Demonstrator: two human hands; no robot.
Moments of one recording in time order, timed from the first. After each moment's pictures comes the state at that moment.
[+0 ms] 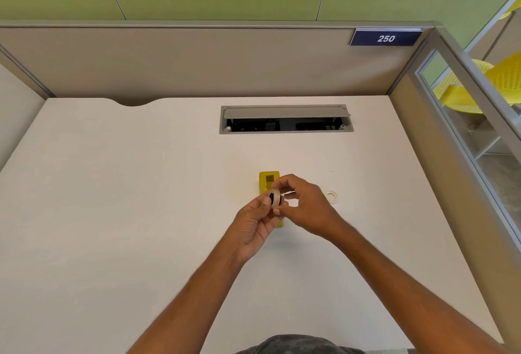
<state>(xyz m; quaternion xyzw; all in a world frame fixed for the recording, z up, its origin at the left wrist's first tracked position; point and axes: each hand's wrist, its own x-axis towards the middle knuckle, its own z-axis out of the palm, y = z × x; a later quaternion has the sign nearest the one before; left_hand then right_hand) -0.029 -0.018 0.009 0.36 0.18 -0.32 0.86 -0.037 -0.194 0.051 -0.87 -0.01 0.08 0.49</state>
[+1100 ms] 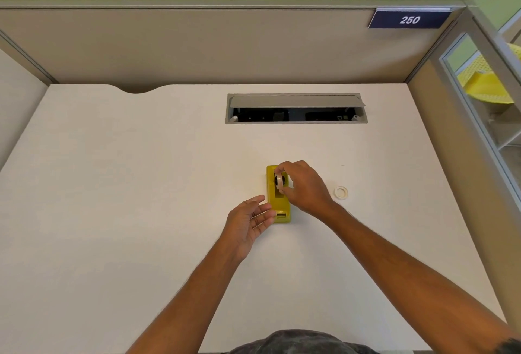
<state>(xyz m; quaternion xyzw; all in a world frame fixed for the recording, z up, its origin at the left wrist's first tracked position) -0.020 0.006 -0.025 0.46 0.32 -0.28 0.78 0.023 -0.192 -0.008 -0.96 -0.03 0.06 0.27</state>
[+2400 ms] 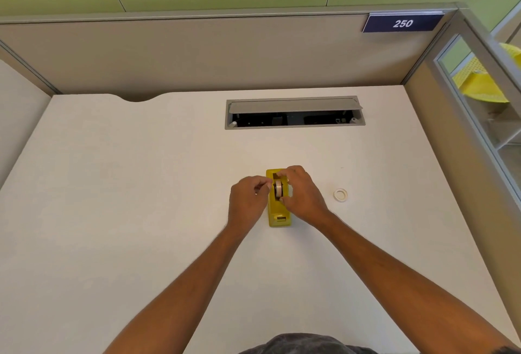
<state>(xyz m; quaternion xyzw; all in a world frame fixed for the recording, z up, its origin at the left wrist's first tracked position) 0.025 -0.012 -0.005 0.87 0.01 -0.08 0.49 0.014 -0.188 -0.030 -0.94 0.03 0.07 0.34</state>
